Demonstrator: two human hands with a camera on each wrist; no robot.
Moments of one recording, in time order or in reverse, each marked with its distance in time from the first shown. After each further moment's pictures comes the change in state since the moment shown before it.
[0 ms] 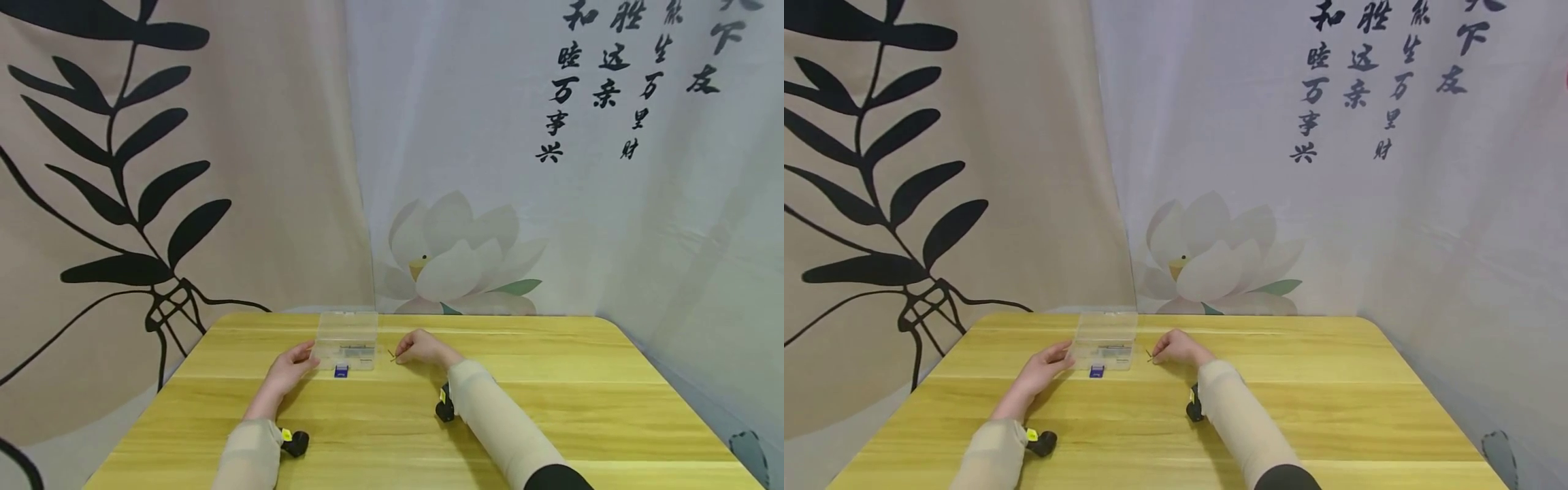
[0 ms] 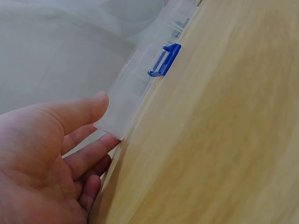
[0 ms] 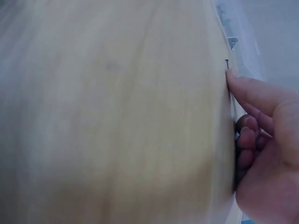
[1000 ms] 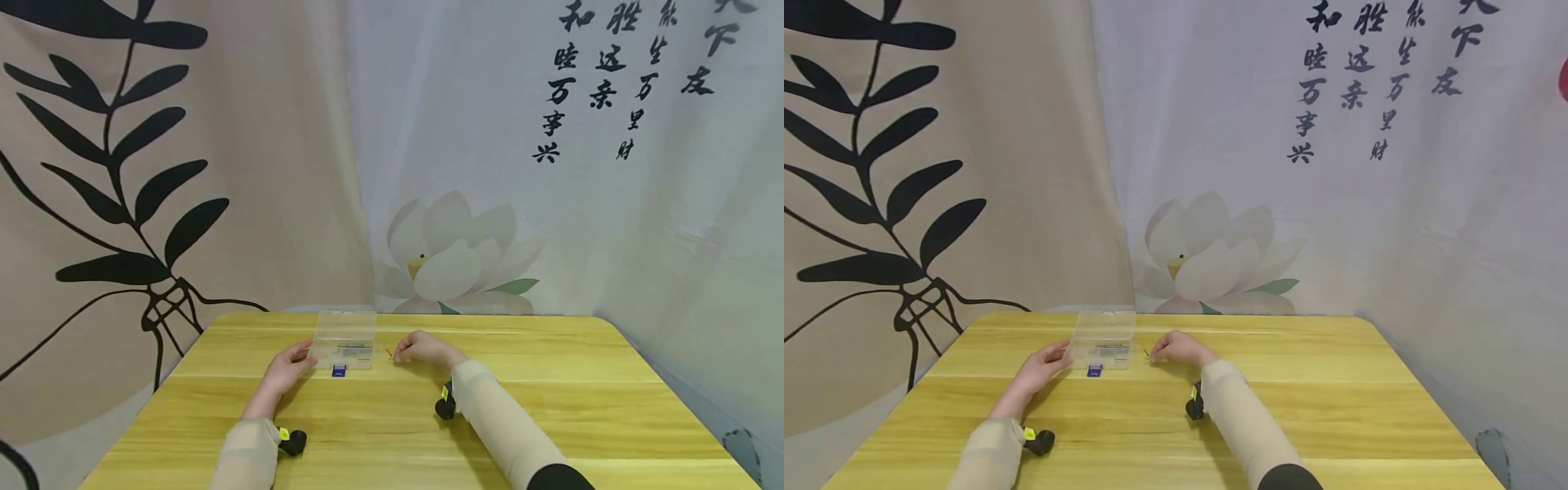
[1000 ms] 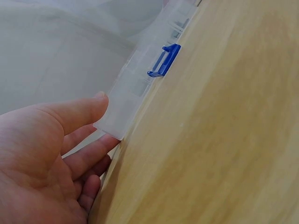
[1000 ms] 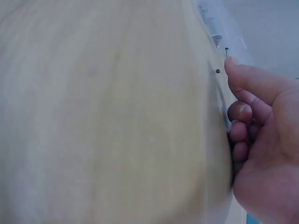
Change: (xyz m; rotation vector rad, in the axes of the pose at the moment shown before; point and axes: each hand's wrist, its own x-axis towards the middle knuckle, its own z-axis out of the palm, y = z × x) left_hand 0.001 0.000 0.001 0.014 -0.005 0.007; right_hand -0.007 0.001 -0.005 0.014 -0.066 -0.016
